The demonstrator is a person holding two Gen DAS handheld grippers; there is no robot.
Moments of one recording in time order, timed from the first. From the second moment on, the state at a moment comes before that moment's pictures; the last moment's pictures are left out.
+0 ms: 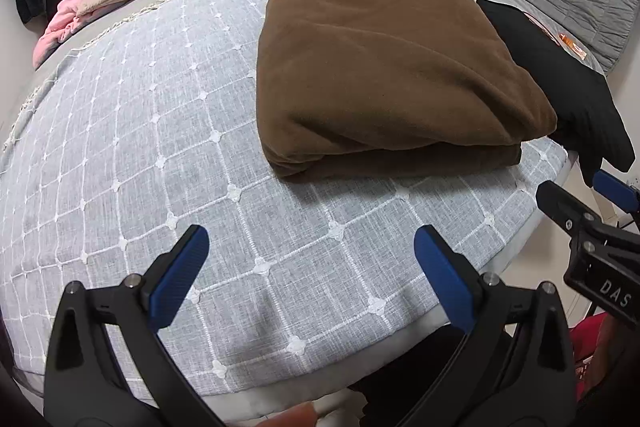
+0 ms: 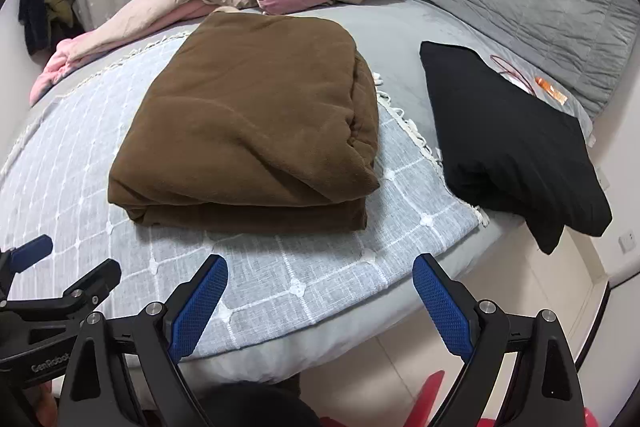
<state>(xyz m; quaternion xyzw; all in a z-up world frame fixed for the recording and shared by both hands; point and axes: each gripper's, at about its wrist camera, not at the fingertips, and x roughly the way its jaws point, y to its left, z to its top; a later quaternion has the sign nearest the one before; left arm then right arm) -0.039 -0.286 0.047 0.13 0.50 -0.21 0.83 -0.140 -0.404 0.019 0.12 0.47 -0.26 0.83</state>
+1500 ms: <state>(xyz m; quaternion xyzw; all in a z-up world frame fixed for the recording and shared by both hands) -0.046 -0.294 0.044 0.14 0.51 -0.23 0.82 -0.142 -0.405 0.013 0.14 0.47 -0.25 0.83</state>
